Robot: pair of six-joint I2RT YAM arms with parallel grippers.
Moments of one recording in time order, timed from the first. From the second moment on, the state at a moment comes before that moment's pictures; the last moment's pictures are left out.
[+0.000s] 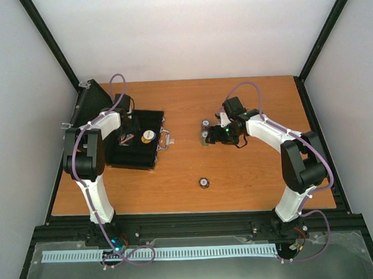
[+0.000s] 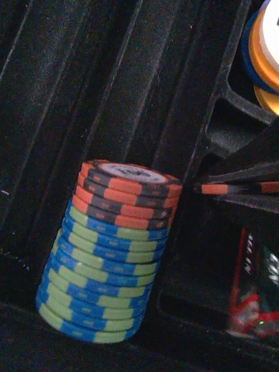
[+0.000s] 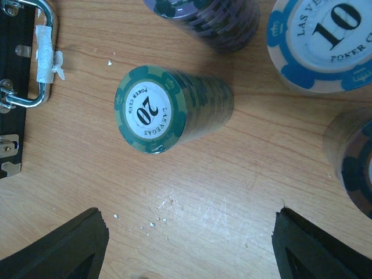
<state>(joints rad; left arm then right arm) -0.10 1.97 1.36 -0.54 -0.06 -0.32 0.39 1.74 1.21 -0.63 -0.38 0.33</state>
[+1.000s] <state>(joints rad) -0.11 1.91 1.48 -0.69 -0.07 -0.30 0.39 1.75 1.21 -0.61 -0.38 0.33</state>
